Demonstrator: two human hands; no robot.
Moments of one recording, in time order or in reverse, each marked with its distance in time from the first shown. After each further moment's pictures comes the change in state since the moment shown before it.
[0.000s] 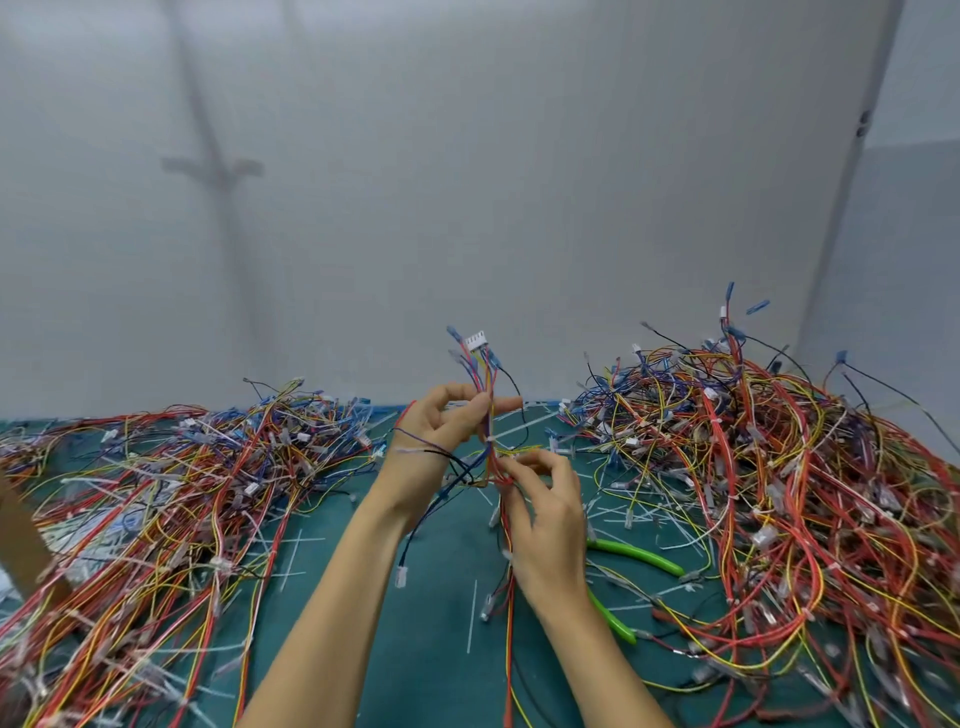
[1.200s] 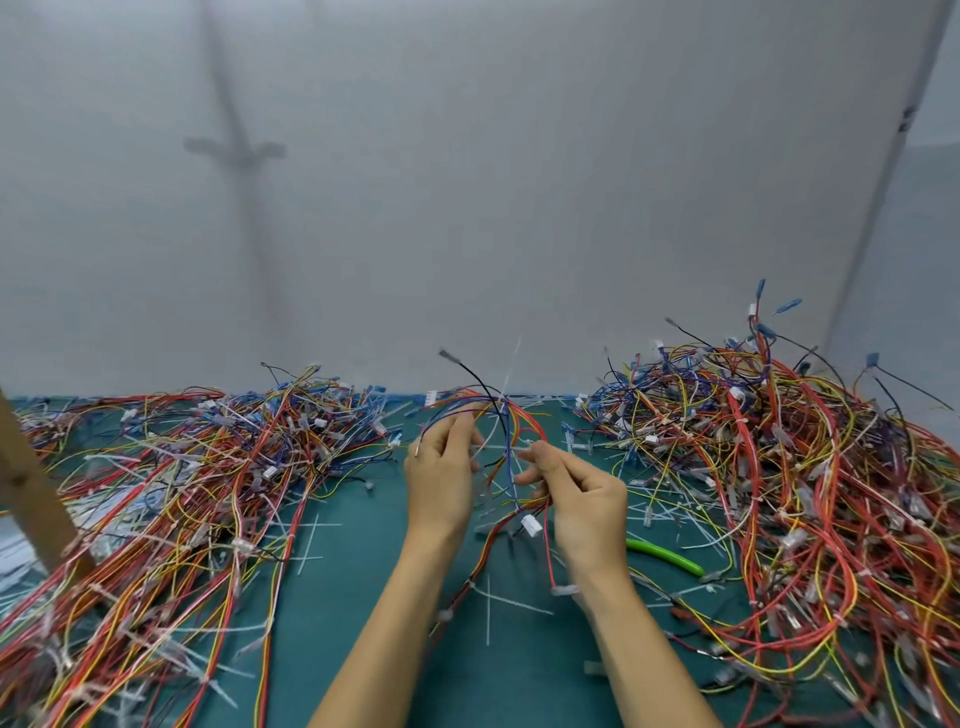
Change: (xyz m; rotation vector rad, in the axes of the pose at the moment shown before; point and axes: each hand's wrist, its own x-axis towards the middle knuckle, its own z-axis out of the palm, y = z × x) left_hand -0.019 -0.030 0.011 0.133 0.546 -0.103; right_hand 0.015 -0.021 -0.014 0.598 -0.044 0.444
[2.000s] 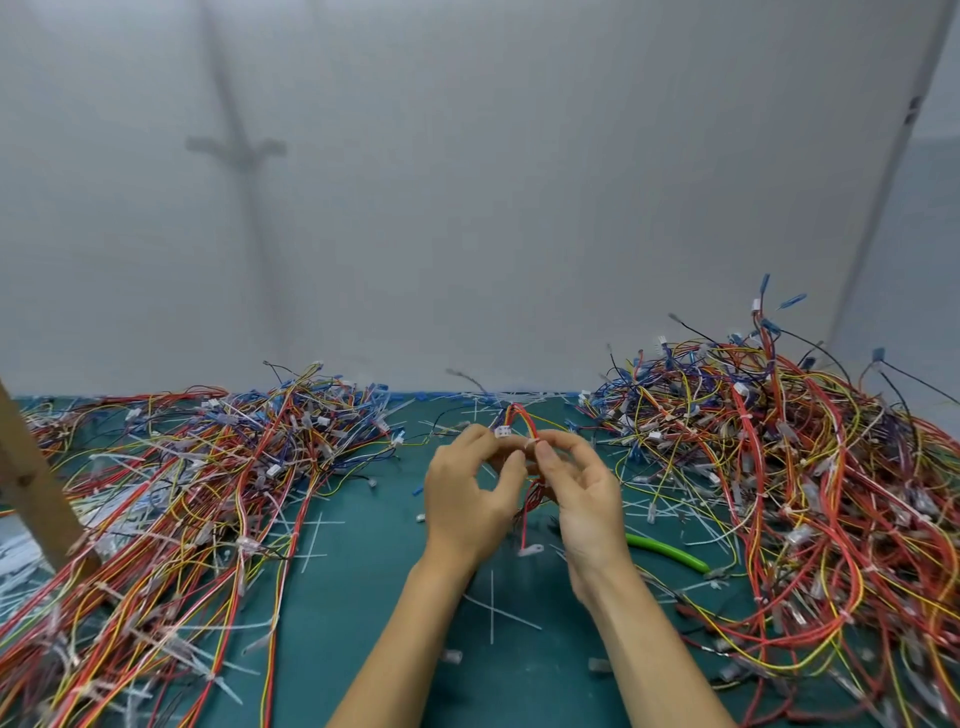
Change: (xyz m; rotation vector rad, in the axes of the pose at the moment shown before) left_hand -0.018 -0.012 0.001 0.320 -0.116 0.560; right_hand 0.000 0.004 -0.001 0.190 -0.111 0.070
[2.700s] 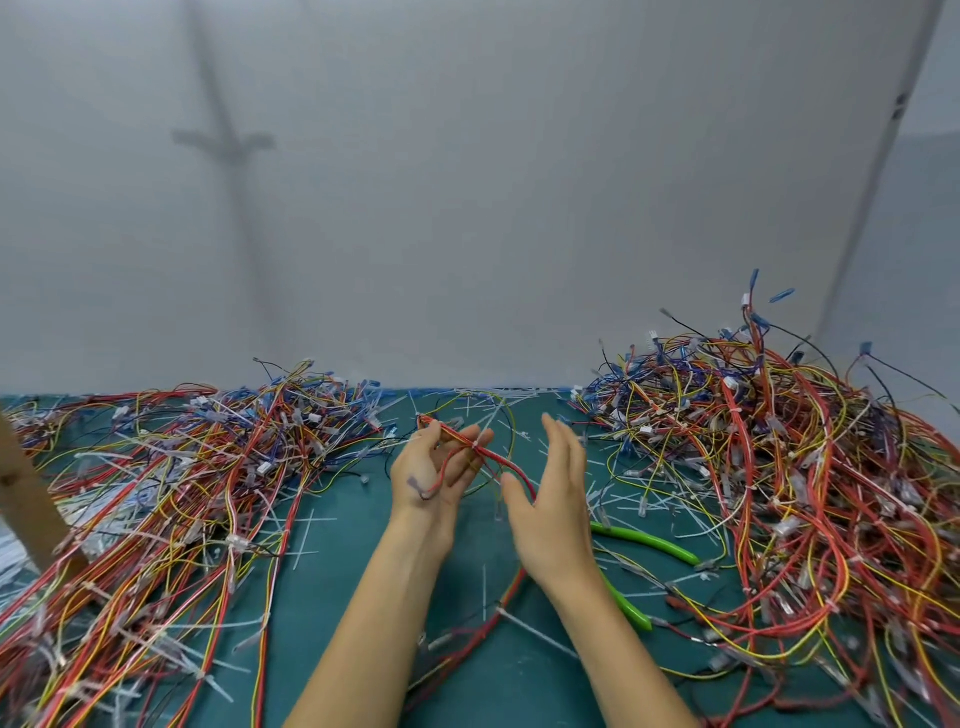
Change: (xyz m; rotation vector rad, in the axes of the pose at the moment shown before) left_hand 0.020 -0.003 -0.012 -1.027 0.159 -1.002; right_hand -0.007 0.013 0.007 -0.812 0.004 -0.112
